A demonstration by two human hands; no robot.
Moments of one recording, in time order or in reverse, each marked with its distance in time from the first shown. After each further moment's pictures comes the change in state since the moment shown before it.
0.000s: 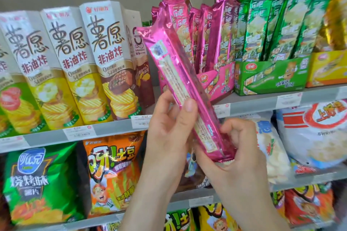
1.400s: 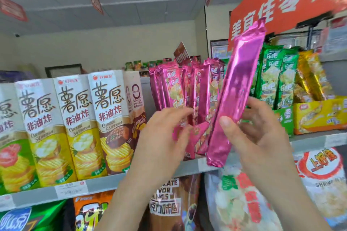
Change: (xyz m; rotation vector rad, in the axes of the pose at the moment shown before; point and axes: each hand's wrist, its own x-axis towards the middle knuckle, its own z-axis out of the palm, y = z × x) left_hand 0.078 0.038 -0.001 1.205 -0.148 0.589; right_hand 0.110 -0.018 -0.036 0.324 0.066 -0.106
